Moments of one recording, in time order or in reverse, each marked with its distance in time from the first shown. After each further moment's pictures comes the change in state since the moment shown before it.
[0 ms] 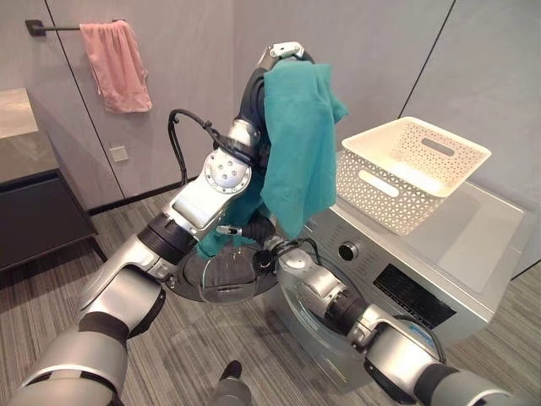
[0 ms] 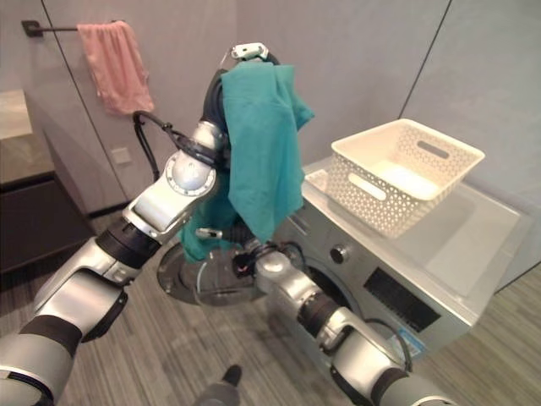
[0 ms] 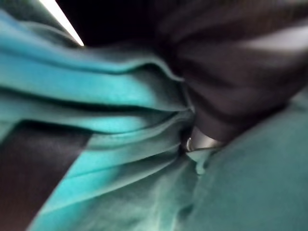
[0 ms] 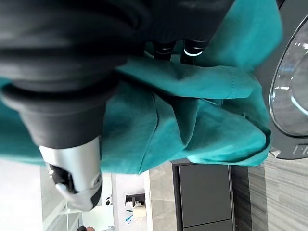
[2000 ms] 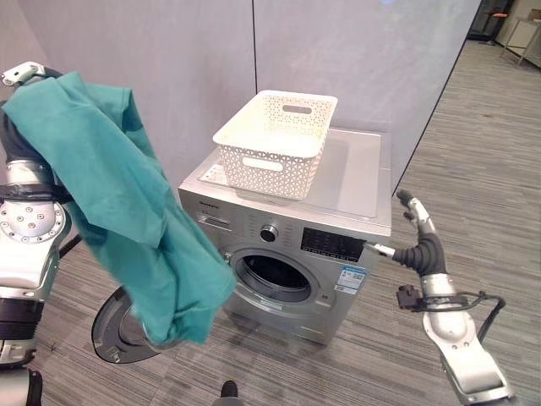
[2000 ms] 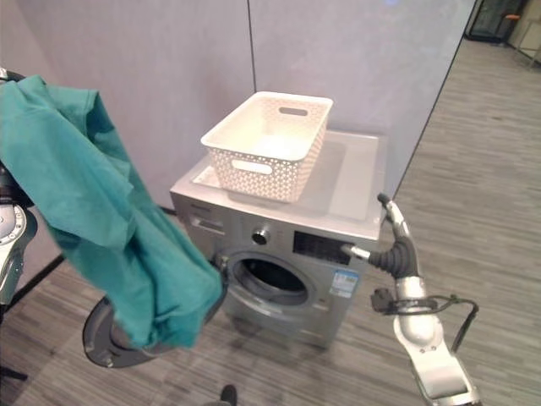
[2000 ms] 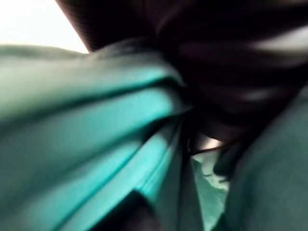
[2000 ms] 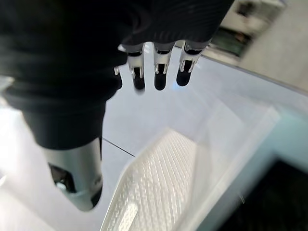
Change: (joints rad) left arm 0.671 0.510 0.614 -0.182 0.012 -0.074 0.019; right arm 0.935 -0.454 -0.568 -0.873 -0.642 -0.048 -0.071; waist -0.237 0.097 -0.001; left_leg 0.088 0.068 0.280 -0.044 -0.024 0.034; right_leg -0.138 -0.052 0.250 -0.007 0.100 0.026
